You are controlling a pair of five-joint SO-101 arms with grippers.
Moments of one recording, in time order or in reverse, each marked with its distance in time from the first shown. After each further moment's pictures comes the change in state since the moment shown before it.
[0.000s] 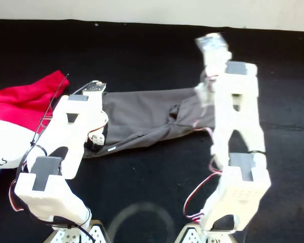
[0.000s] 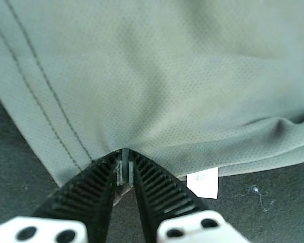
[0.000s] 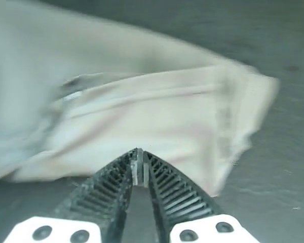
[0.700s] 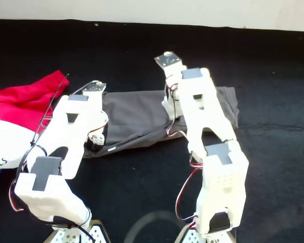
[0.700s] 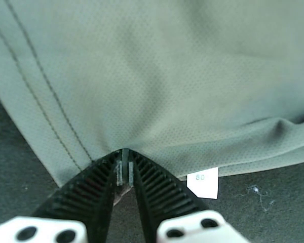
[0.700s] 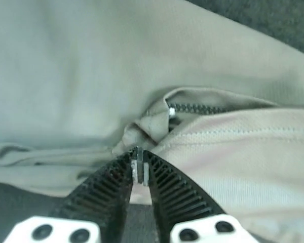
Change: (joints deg) left arm 0.0 0.0 0.0 0.0 0.0; right arm -11.1 11.3 0.0 -3.5 -4.3
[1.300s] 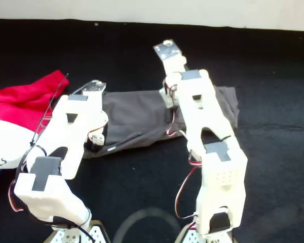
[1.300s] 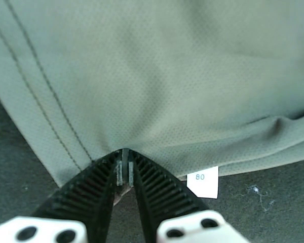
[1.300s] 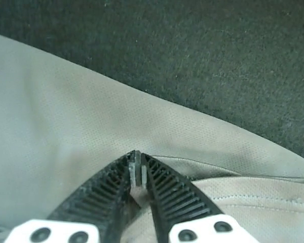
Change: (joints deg) left arm 0.0 0.0 0.0 0.0 0.0; right arm 0.1 1.8 -0.4 -16.4 -0.2
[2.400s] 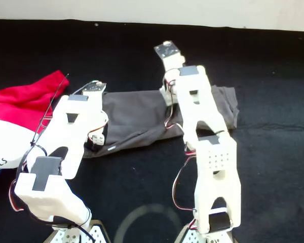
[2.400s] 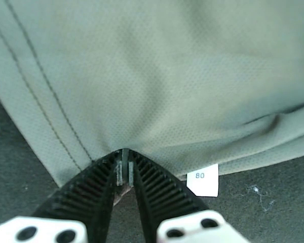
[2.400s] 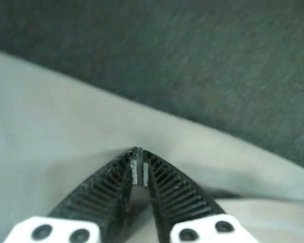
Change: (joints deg) left arm 0.0 0.0 0.0 0.0 0.0; right arm 1.2 16.9 -21.0 7.6 0.0
